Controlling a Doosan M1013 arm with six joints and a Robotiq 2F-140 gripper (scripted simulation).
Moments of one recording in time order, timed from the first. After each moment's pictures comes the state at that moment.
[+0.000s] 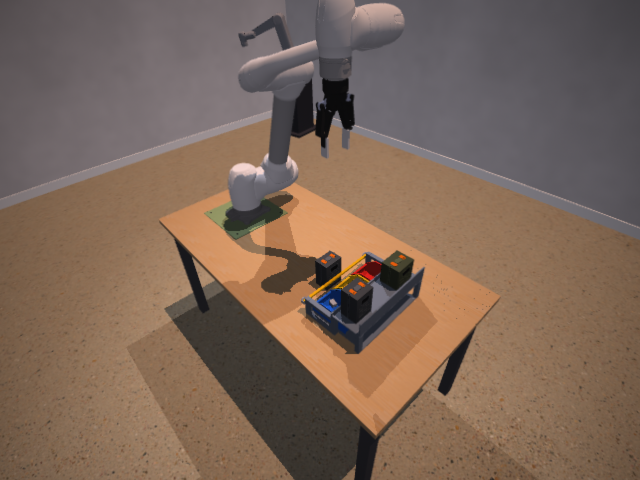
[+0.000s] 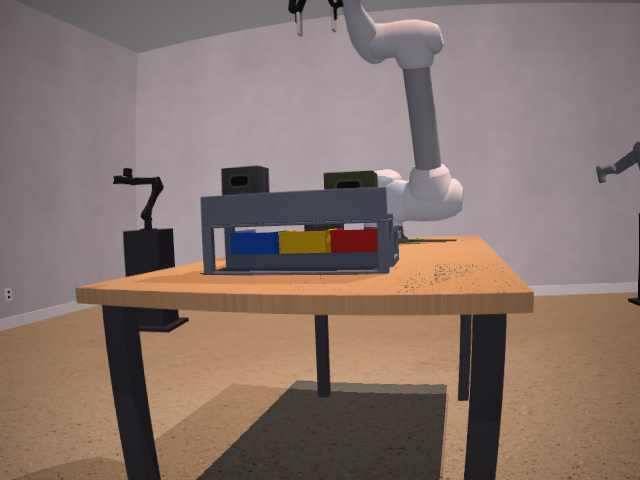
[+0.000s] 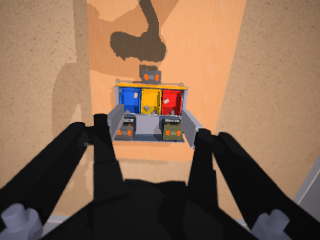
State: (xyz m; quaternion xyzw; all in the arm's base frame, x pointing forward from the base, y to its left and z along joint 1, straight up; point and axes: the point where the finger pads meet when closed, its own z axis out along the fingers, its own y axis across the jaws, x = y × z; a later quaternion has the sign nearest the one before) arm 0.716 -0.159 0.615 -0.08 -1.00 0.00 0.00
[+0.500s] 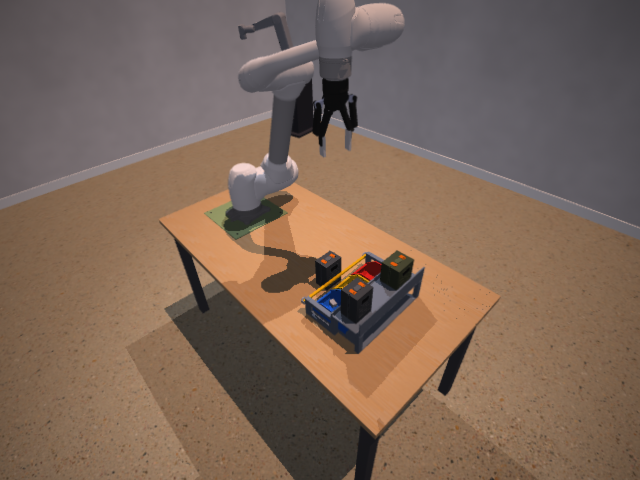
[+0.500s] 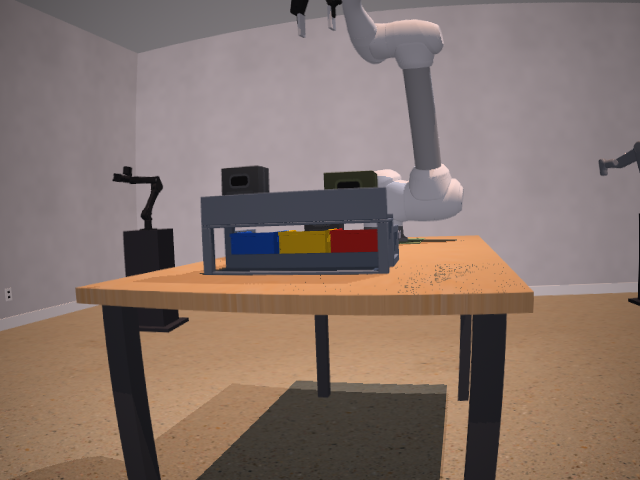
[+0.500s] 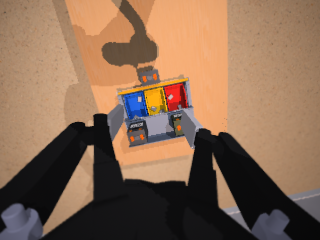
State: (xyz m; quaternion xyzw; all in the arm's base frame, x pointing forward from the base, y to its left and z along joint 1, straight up) arm 0.716 -0.159 0.615 -0.21 -0.98 0.00 0.00
